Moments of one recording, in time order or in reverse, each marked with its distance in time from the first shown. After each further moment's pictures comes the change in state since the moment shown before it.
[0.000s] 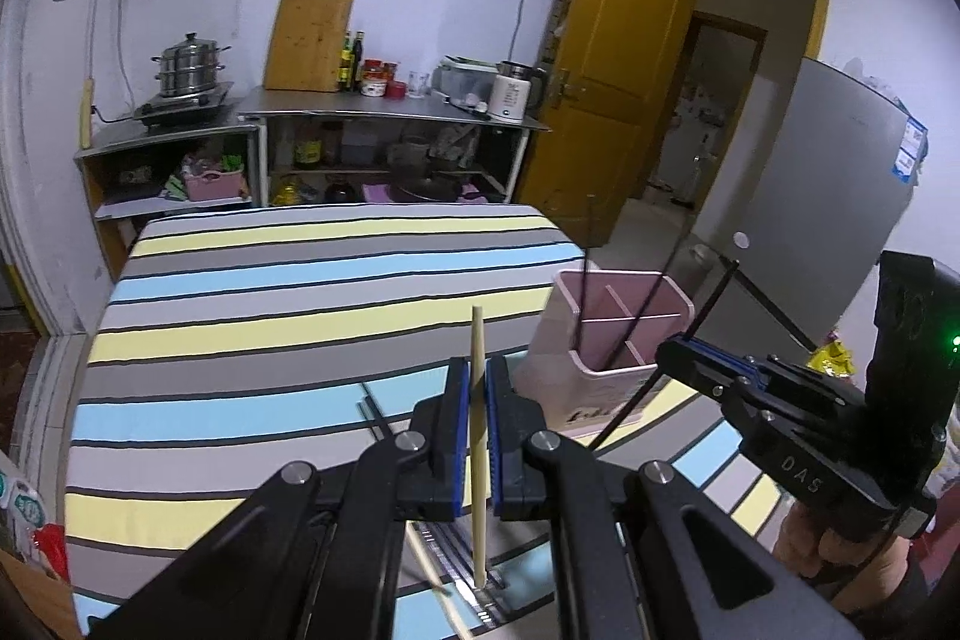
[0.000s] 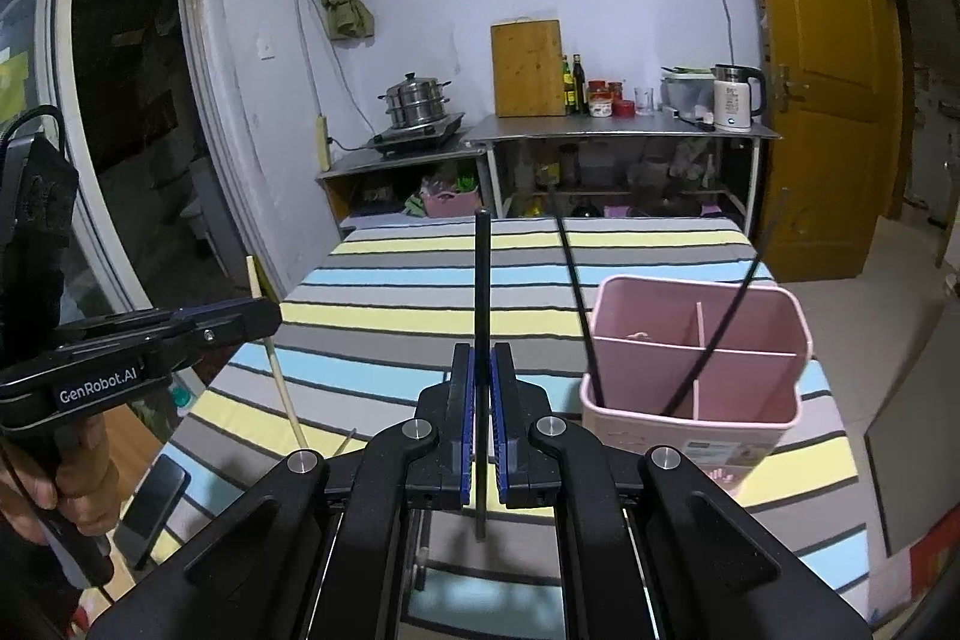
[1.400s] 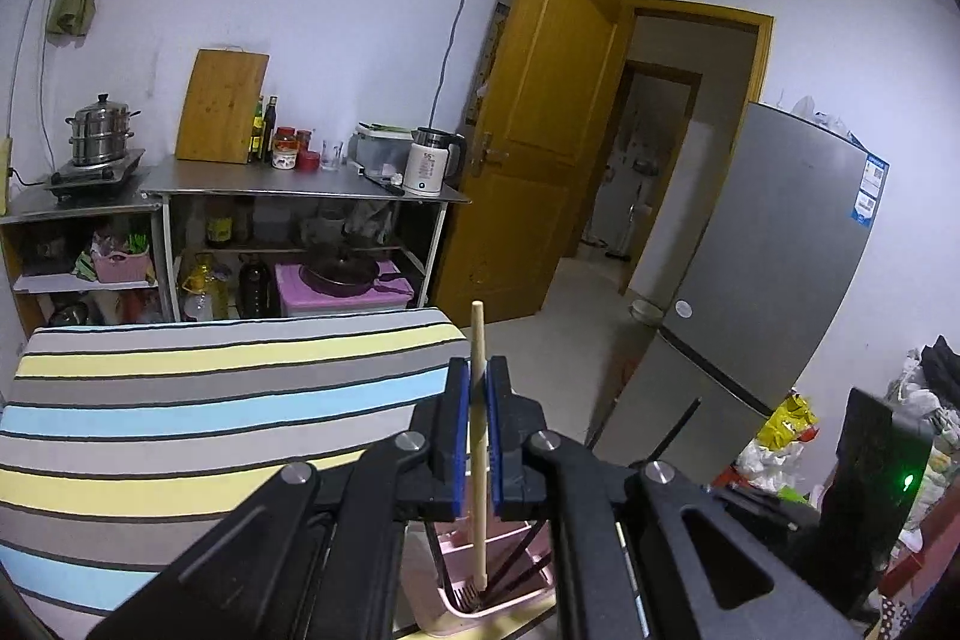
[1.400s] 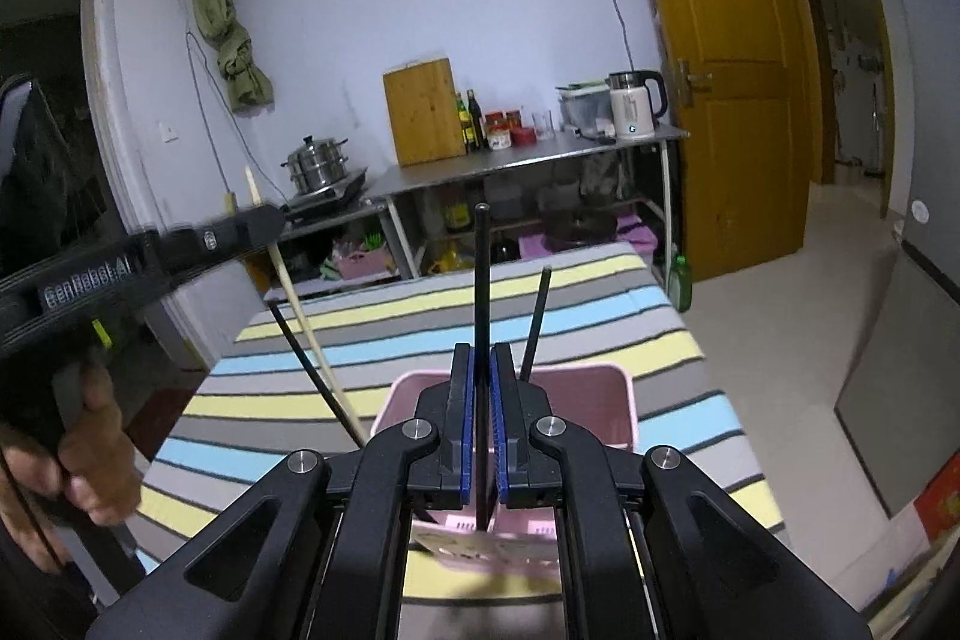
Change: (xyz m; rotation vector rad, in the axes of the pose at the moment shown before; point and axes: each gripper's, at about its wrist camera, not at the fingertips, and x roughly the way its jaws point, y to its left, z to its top) left arm 0.077 -0.072 0.092 0.048 -0.162 -0.154; right arm 0.002 -0.110 0.035 0.165 -0.090 -0.141
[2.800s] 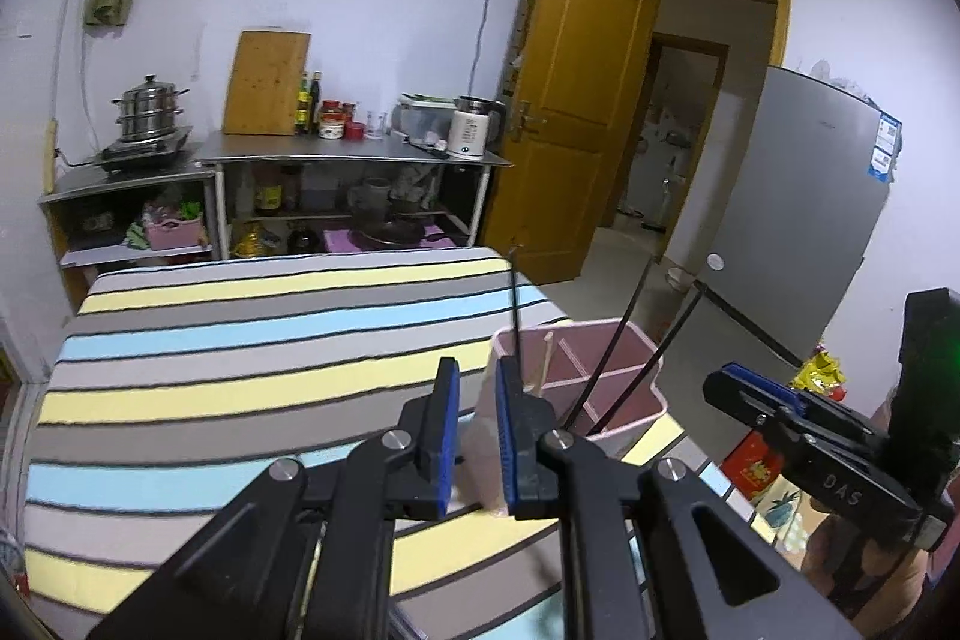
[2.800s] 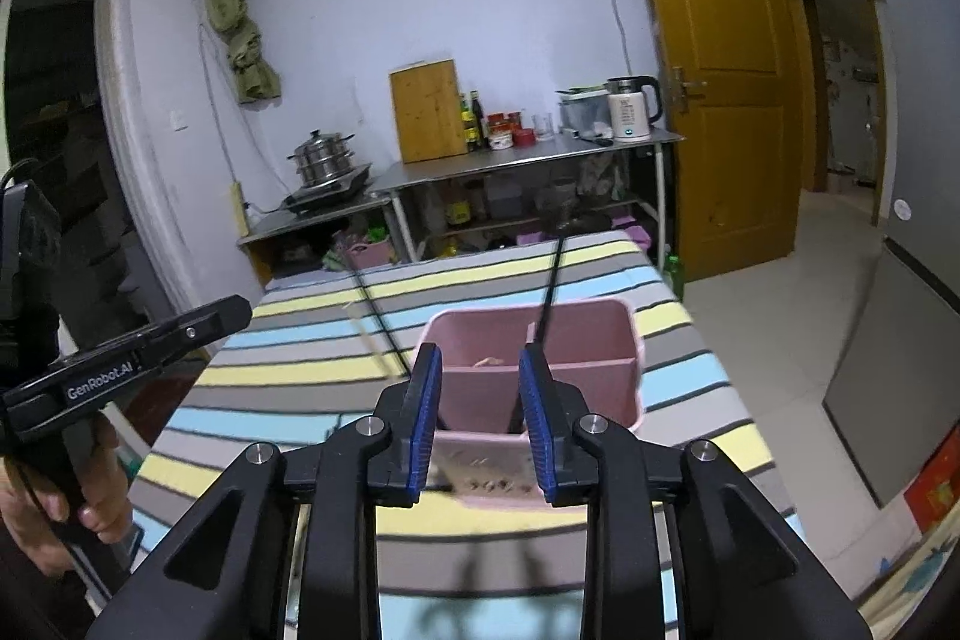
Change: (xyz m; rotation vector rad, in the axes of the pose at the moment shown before) left arm -0.060 0.022 -0.070 0.005 0.065 0.112; right arm -0.049 0.028 -0.034 -0.030 -0.007 -0.011
